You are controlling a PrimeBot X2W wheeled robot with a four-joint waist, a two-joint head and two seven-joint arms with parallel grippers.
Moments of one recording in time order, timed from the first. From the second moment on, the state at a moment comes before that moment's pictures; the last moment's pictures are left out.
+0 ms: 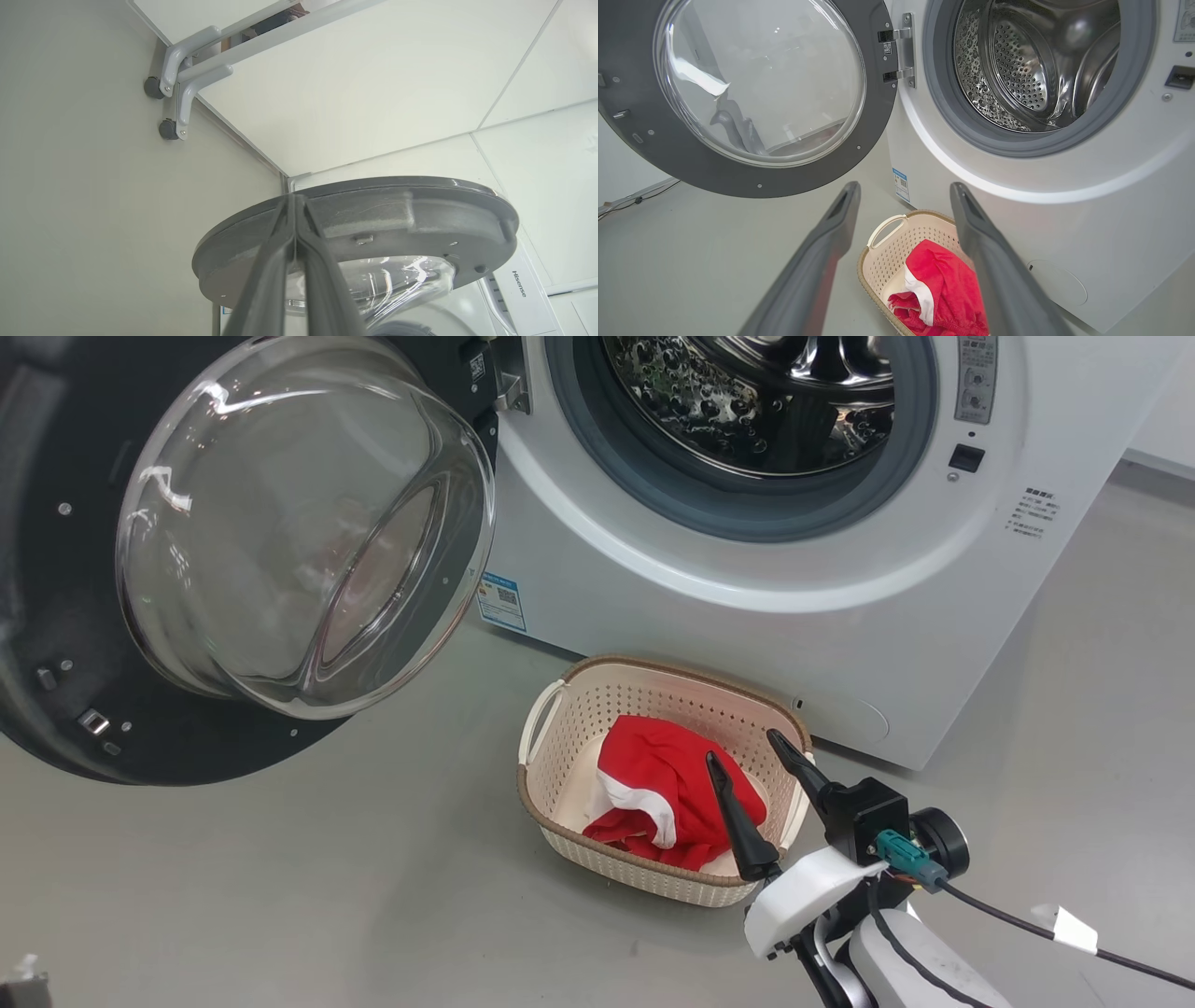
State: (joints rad) left arm -0.10 0.12 0.43 0.35 -1.46 -0.12 -0.06; right arm -0.22 -0.06 0.53 0.40 0.37 -0.07 -0.26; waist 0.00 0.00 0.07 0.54
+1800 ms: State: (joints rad) left arm -0.63 0.45 0.44 0.82 -1.58 -0.03 0.24; right arm -0.25 -0.06 0.54 0.38 0.34 -0.11 -0.26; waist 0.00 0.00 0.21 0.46
